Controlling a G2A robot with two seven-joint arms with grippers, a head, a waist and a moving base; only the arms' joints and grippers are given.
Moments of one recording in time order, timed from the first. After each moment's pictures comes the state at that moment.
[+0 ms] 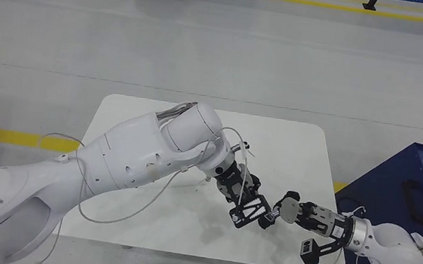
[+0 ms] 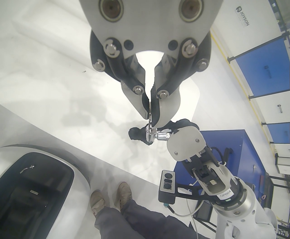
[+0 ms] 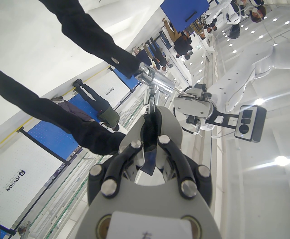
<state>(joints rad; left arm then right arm) 0.02 -1.33 -0.17 -1.30 2.03 -1.01 0.81 -1.59 -0.72 1.60 -1.82 -3.07 0.65 -0.77</state>
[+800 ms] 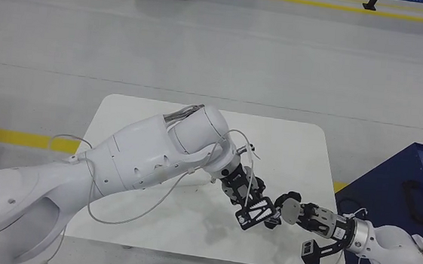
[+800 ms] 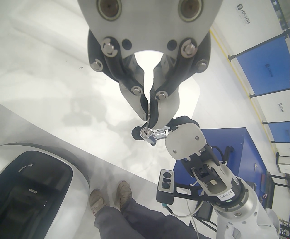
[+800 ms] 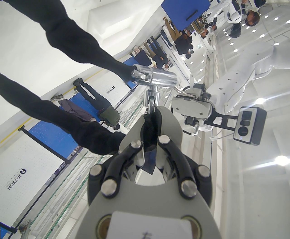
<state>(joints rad) 0.03 -1.37 -0.17 -1.28 2.04 -1.01 0.81 -1.62 -0.69 1.60 -1.83 -3.07 0.65 -0.73</state>
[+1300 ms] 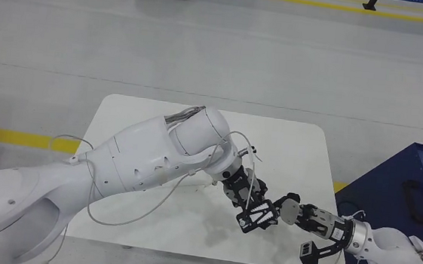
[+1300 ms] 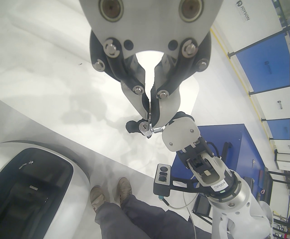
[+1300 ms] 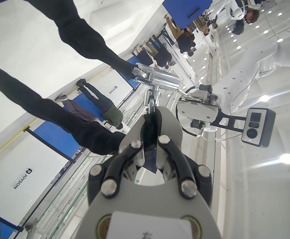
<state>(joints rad) 0.04 -1.37 -0.17 -1.29 2.03 -1.01 0.81 -1.62 -0.69 1.58 -1.82 -3.07 0.64 -0.71</state>
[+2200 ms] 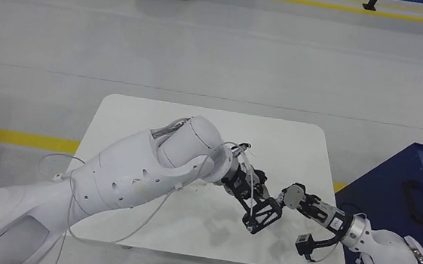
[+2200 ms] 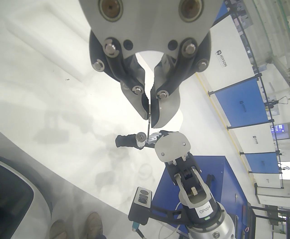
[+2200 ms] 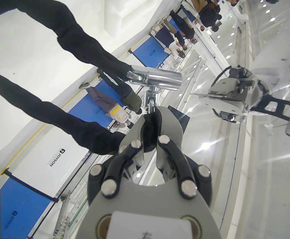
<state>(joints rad) 0.19 -1.29 -0.35 -1.52 1.95 -1.01 0.31 -1.60 -0.71 1.56 -1.80 -3.07 0.47 -0.57</state>
